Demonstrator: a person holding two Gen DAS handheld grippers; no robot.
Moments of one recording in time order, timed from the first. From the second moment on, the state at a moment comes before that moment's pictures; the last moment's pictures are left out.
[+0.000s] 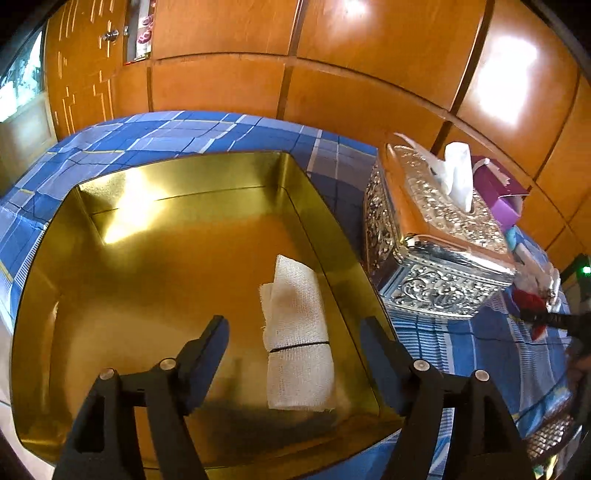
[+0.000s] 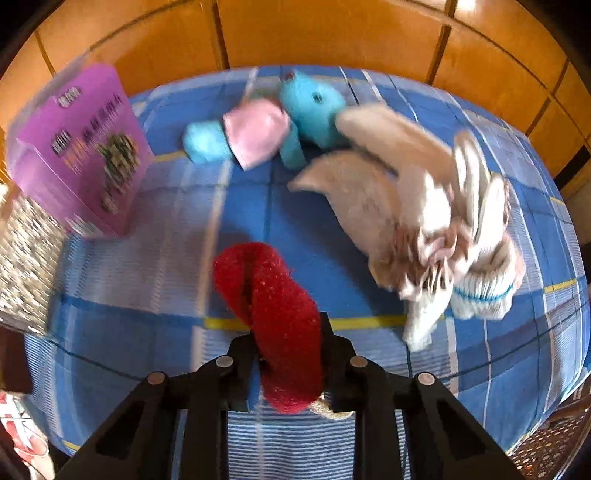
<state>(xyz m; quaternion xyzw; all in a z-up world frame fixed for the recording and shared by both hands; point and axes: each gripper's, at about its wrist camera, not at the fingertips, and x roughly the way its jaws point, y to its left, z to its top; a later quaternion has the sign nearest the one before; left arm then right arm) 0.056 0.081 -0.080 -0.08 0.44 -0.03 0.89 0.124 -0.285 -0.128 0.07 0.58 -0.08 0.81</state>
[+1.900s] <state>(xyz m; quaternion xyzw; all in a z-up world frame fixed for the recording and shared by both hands) 0.022 0.166 -0.043 -0.09 0.39 0.08 0.91 0.191 0.048 -0.069 -0.04 0.49 0.27 0.83</state>
